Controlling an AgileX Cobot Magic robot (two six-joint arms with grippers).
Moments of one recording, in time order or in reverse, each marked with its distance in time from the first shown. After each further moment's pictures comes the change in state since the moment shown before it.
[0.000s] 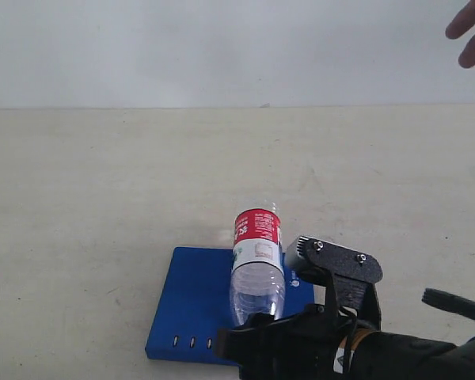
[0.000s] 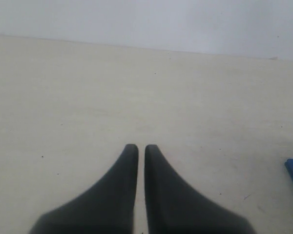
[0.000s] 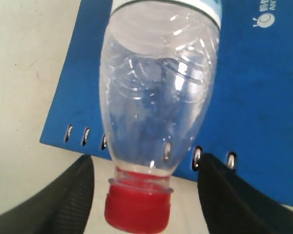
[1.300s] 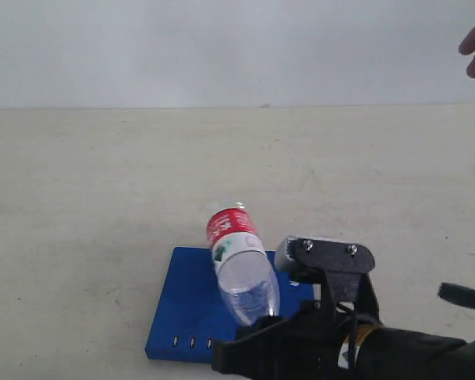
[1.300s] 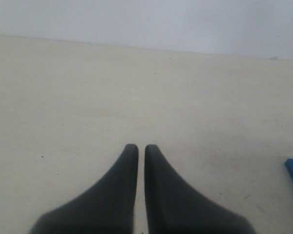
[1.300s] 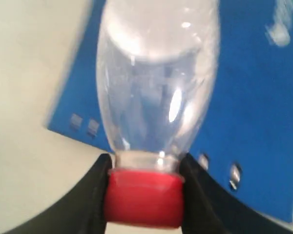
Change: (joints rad) left arm 0.000 0.000 0.000 0.000 0.000 0.000; right arm 0.000 -0.052 -0.001 0.000 0.011 -0.173
